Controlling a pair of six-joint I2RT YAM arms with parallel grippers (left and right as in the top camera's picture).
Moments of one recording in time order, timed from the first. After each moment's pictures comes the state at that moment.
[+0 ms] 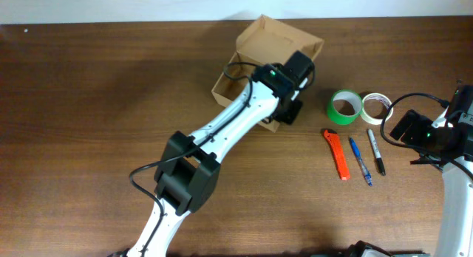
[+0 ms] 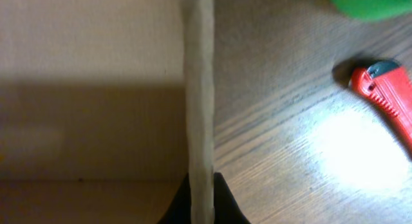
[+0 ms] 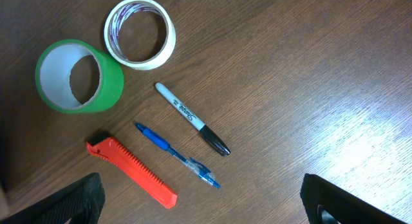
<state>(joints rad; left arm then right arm) -0.73 2.32 2.14 -1.08 0.03 -0.18 -0.44 1.27 1.21 -1.07 0.04 0.26</state>
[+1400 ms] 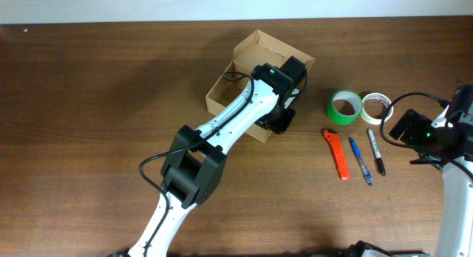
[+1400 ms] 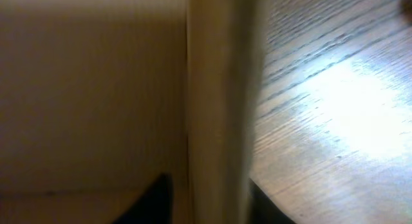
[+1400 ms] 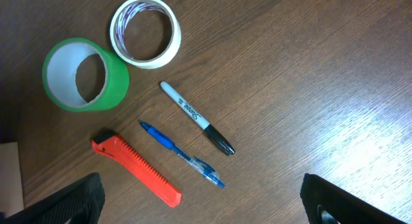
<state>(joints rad) -0.72 2.41 2.16 -1.22 0.09 -0.16 -0.44 1.27 1.21 -1.07 0.02 0.26</state>
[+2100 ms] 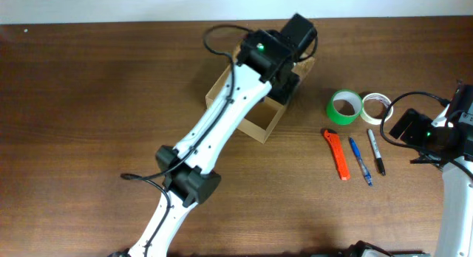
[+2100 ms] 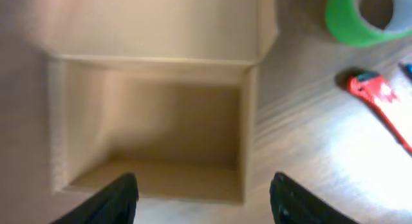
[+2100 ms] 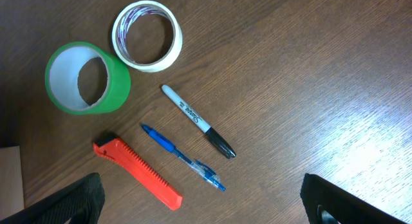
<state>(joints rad) -0.71 2.43 2.83 -1.62 -0.15 -0.13 -0.44 1.27 1.21 -1.06 0.02 0.26</state>
